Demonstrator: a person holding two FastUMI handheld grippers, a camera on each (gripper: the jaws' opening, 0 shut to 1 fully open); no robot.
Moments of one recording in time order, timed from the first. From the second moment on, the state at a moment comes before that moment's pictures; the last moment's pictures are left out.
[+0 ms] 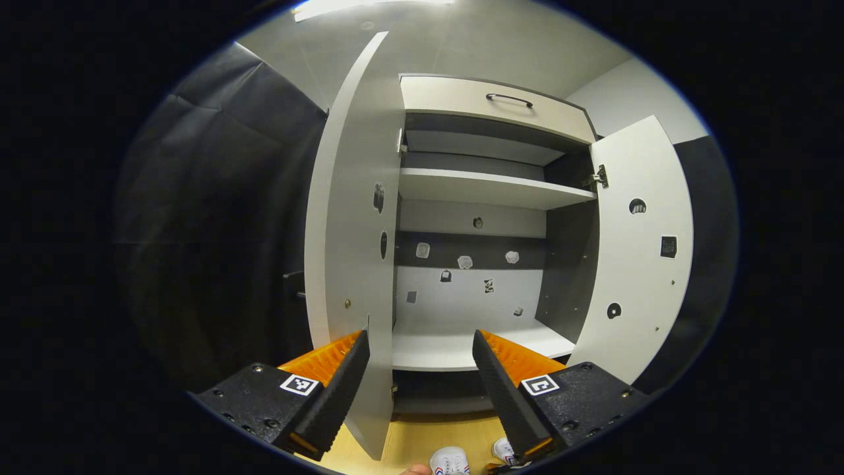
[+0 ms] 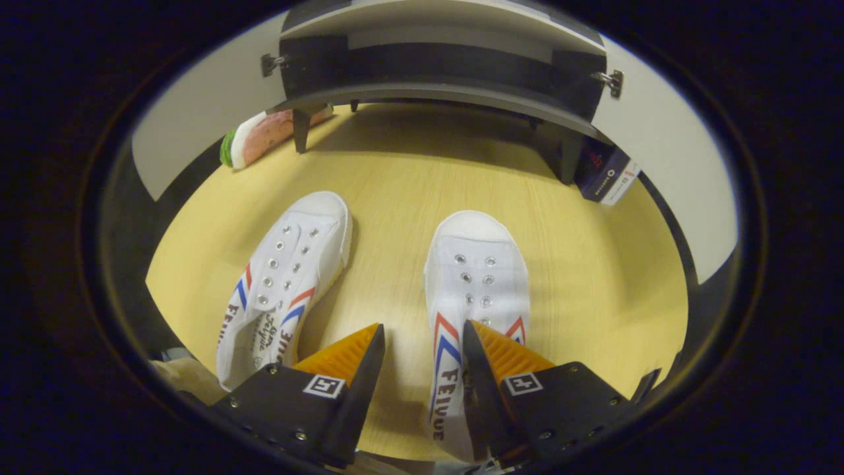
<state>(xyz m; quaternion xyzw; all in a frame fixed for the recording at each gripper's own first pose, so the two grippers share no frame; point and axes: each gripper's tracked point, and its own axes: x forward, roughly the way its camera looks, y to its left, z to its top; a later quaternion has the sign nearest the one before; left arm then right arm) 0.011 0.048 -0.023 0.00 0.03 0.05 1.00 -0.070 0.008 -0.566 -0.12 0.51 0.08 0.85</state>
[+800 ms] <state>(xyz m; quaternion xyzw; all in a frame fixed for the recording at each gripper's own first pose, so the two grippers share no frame) 0.008 0.047 -0.031 0.00 0.04 0.04 1.00 -0.033 0.002 -0.473 -0.07 0.43 0.03 0.90</state>
